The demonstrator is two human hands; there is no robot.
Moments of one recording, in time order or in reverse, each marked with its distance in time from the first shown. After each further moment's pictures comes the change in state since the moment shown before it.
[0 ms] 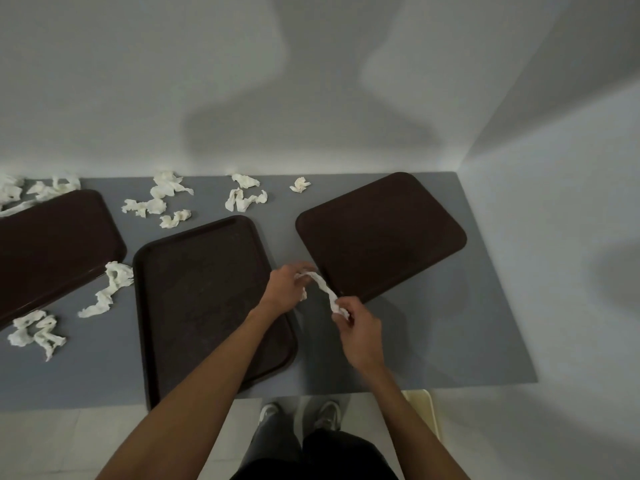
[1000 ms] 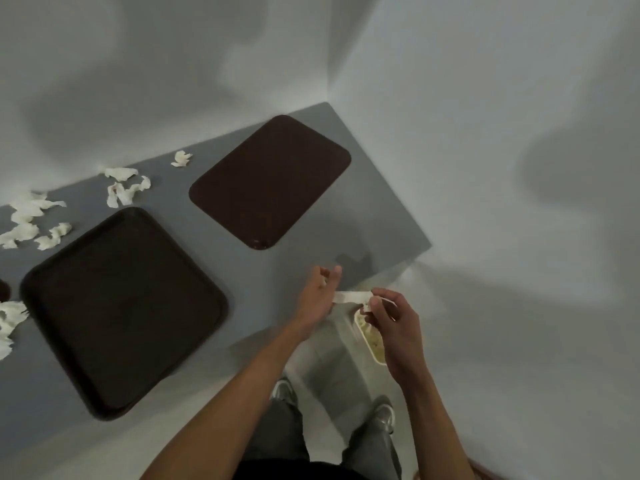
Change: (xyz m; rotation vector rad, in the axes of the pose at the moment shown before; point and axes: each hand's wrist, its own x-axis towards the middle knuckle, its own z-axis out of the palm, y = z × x) left_hand -0.172 0.129 0.165 -0.355 -0.400 -0.173; right_hand -0.214 0.055 -0.131 0.764 0.478 0.400
